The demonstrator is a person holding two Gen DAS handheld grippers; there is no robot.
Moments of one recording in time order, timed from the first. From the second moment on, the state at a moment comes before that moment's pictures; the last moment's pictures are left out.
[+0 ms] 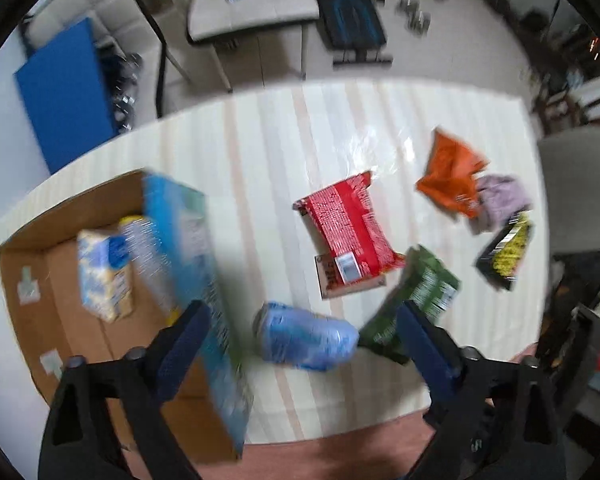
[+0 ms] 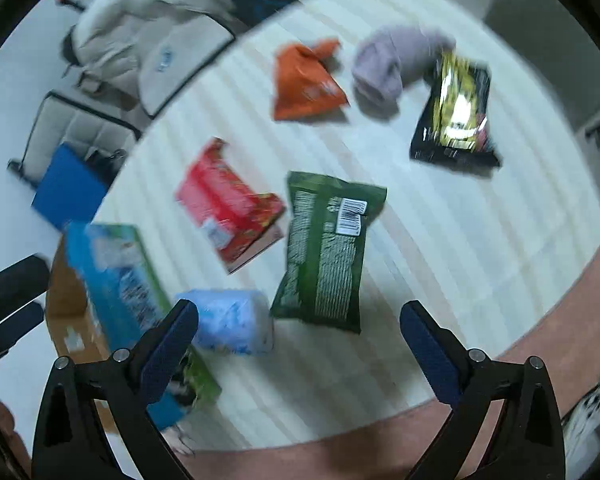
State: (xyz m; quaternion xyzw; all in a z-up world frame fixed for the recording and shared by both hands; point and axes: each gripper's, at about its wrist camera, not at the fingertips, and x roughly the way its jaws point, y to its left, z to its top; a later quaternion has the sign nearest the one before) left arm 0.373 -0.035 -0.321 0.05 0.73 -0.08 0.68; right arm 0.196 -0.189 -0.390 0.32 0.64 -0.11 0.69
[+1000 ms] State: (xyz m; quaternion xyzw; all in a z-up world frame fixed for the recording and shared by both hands) left arm 0.369 -0.073 -0.383 0.08 0.74 -0.10 0.66; right arm 0.230 -0.160 -0.440 0.25 0.68 -0.14 0.67
